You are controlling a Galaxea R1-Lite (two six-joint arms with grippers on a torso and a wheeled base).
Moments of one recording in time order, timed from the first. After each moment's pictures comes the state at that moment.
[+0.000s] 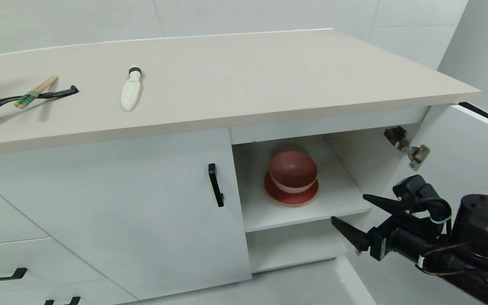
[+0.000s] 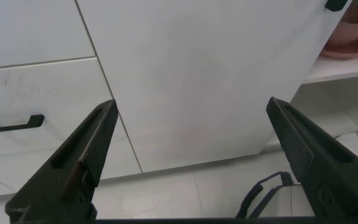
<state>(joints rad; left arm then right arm) 0.00 0.00 0.00 0.00 0.00 0.00 0.50 1.75 -0.24 -1.39 0.07 -0.07</state>
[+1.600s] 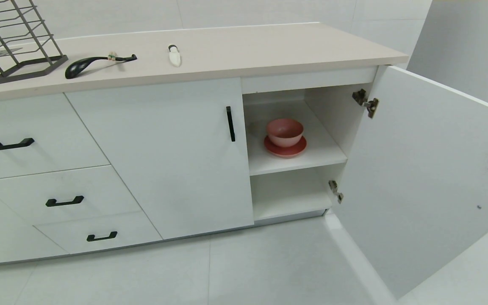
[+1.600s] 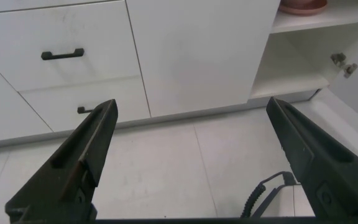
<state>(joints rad) 0.00 0.00 0.00 0.00 0.00 0.01 0.01 0.39 0.00 -0.25 0.01 0.00</state>
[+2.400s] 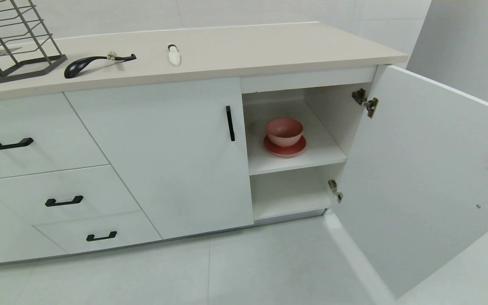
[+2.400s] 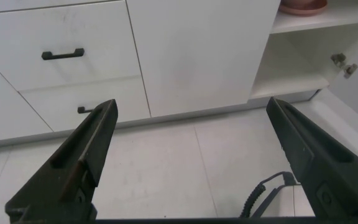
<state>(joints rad) 0.00 0.00 0.00 0.00 0.01 0.01 0.00 0.00 0.00 0.00 0.03 -0.01</state>
